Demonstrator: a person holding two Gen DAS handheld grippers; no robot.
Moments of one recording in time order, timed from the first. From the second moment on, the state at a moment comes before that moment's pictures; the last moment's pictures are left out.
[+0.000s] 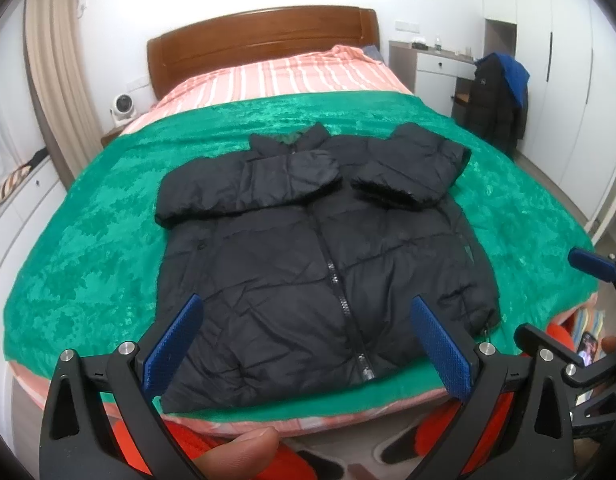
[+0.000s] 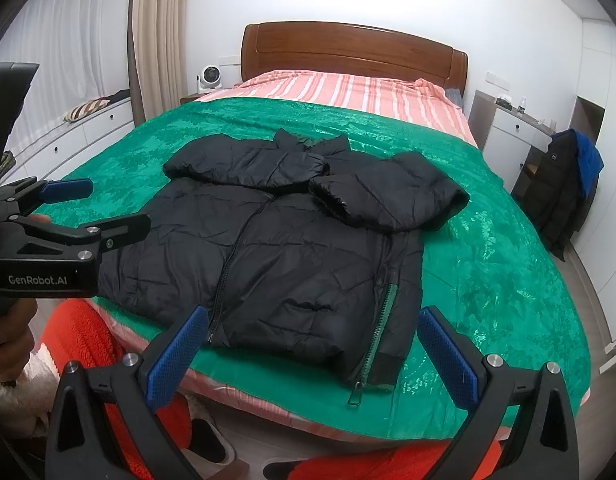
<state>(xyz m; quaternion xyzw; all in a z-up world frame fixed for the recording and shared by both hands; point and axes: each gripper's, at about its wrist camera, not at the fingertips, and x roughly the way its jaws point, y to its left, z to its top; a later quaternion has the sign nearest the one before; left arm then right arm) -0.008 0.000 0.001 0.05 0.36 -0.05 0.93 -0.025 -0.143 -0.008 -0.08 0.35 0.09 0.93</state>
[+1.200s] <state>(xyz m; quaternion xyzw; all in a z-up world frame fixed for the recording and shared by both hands) -0.010 -0.001 -0.004 0.05 0.38 -0.05 0.92 -0.029 -0.146 -0.012 -0.08 0.35 0.09 0.93</state>
